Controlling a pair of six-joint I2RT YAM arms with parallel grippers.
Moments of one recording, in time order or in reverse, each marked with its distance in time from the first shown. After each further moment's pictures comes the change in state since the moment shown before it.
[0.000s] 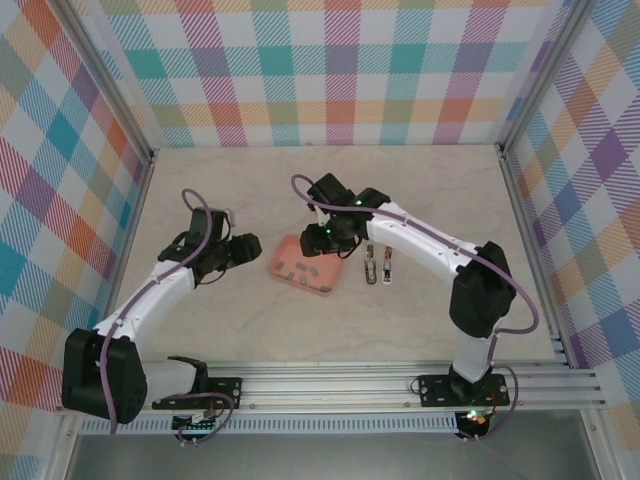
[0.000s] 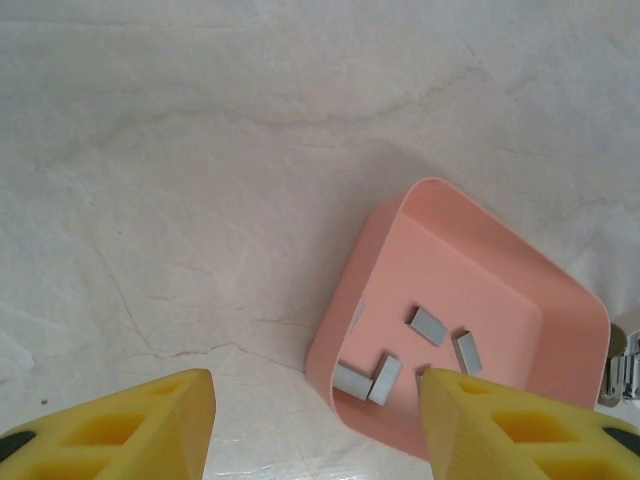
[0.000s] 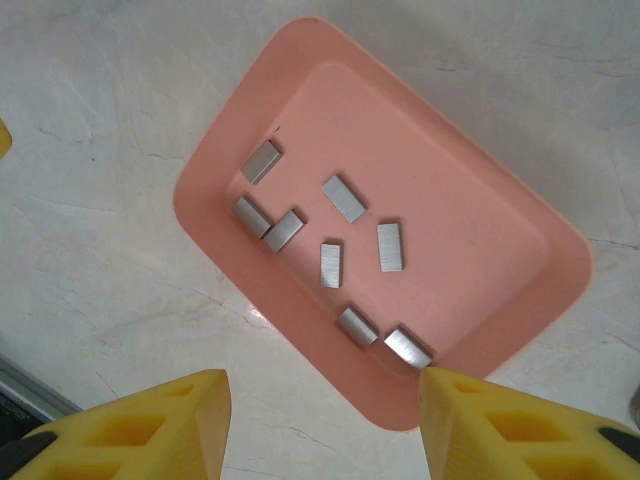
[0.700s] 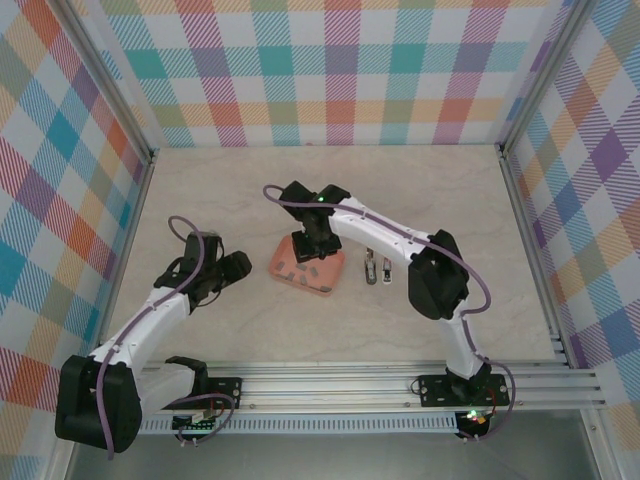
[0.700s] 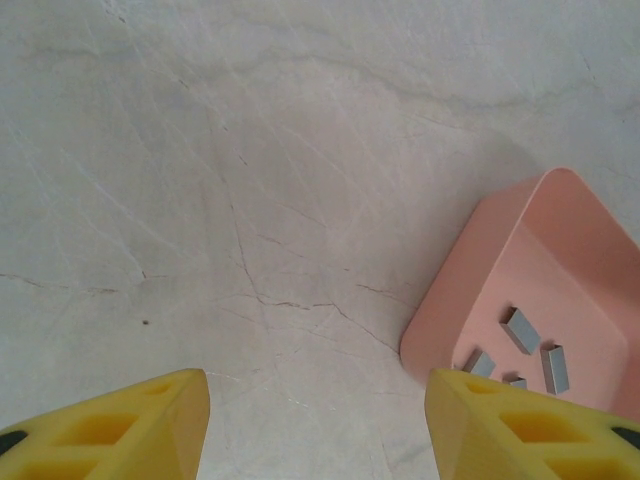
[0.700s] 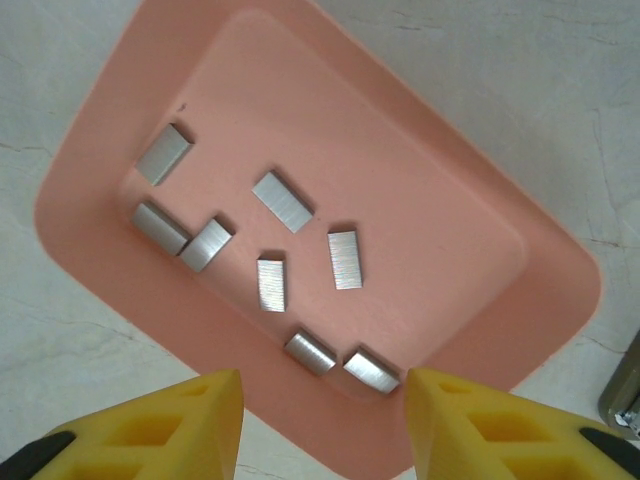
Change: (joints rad) left arm 0.020 -0.137 -0.208 0.079 -0.103 -0.103; right arm 0.053 0.272 0.279 -0.237 0.155 0.018
